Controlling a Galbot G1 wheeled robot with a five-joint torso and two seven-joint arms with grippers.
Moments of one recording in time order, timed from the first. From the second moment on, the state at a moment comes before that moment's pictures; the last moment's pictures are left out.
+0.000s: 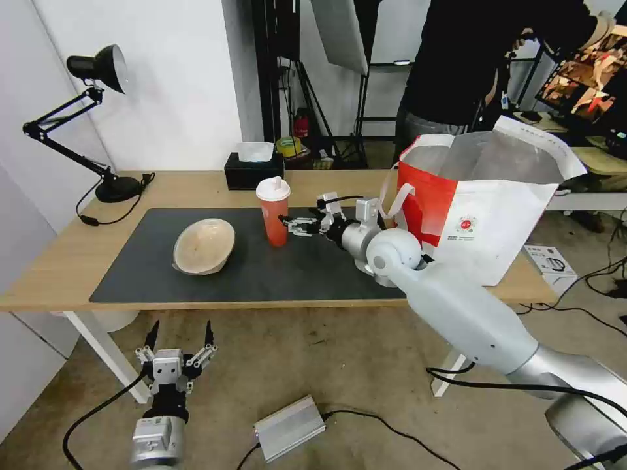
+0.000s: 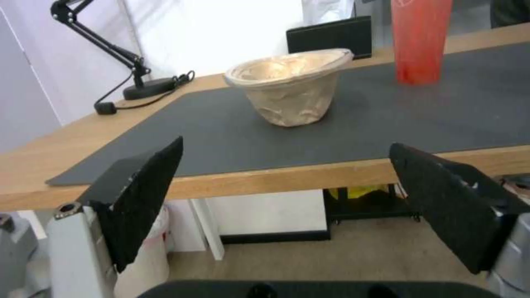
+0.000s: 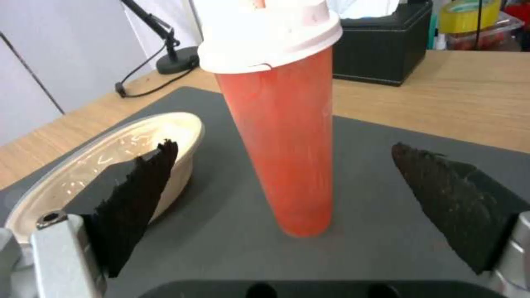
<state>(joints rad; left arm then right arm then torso) 1.74 -1.57 -0.63 -2.13 0.13 -0.12 -0.07 -0.31 1.11 -0.35 1.50 1.06 -0.36 0.06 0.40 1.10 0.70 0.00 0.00</state>
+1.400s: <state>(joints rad) 1.72 -1.58 -0.63 -2.10 0.12 -0.14 -0.07 -0.21 1.23 -0.46 1.28 0.96 -0.32 0.02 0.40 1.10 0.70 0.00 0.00</state>
